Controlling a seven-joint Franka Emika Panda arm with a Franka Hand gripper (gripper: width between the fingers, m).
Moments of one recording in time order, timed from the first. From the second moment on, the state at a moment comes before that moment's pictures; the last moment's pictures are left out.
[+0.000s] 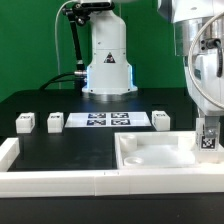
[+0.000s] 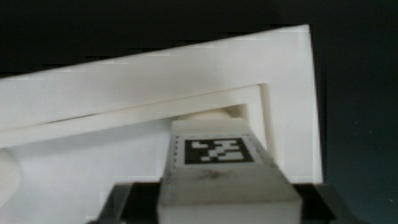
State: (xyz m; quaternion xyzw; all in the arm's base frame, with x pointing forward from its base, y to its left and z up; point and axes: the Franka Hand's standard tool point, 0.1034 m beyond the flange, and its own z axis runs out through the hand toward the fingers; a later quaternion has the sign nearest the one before) arm 0.619 0.122 0.072 -0.63 0.77 -0.01 0.07
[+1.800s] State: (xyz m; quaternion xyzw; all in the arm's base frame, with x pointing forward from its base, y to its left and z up) arm 0.603 0.153 0.080 -0.81 0.58 -0.03 0.08
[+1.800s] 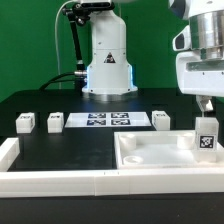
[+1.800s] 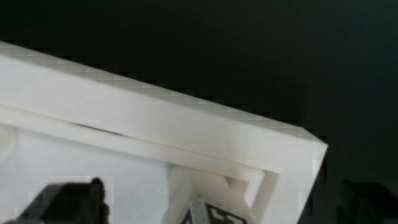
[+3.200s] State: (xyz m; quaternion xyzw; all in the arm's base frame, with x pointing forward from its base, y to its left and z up) arm 0.599 0.106 0.088 -0.98 0.18 -0.08 0.06
